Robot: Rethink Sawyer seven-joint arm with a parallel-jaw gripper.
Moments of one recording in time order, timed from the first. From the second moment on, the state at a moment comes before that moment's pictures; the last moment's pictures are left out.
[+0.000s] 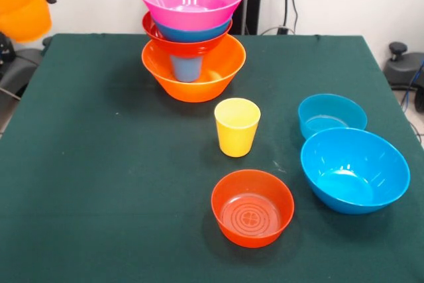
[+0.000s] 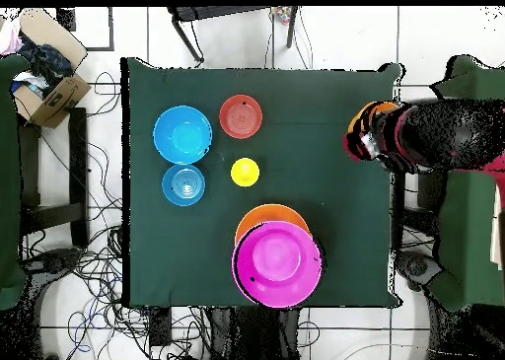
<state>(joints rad) -1.06 -0.77 0.91 1.46 -0.46 1.13 1.07</state>
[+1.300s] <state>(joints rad) -0.92 -1.07 0.85 1.78 -0.38 0.90 1.19</state>
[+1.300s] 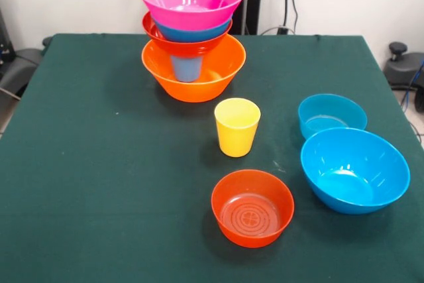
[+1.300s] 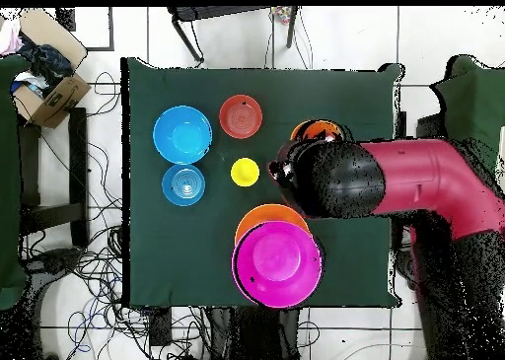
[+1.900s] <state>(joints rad) -0.90 -1.08 0.80 1.85 -0.38 0.78 1.26</state>
